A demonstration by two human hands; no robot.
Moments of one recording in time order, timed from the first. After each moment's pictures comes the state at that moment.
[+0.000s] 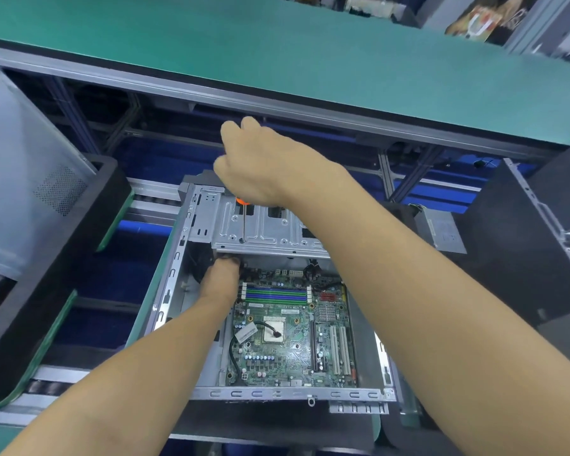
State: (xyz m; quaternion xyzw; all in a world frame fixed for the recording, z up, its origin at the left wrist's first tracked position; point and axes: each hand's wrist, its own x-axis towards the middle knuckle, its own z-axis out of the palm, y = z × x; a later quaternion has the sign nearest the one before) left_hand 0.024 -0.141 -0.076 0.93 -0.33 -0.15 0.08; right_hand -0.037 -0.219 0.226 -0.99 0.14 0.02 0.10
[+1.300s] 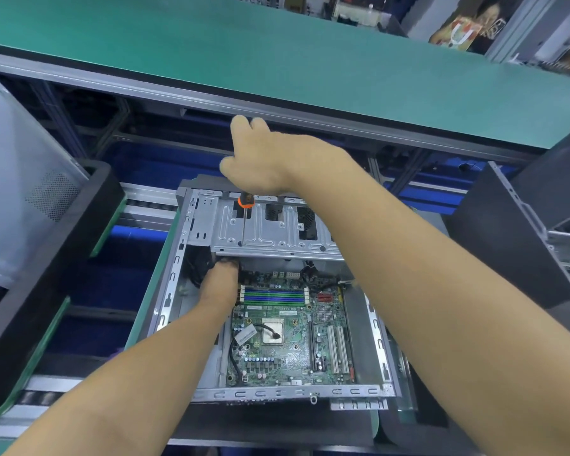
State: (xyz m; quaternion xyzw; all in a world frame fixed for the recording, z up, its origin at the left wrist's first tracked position) left_hand 0.018 -0.138 -0.061 0.92 -0.34 -0.16 0.09; right_hand -0.030 -0.221 0.239 -0.98 0.18 0.08 0.09
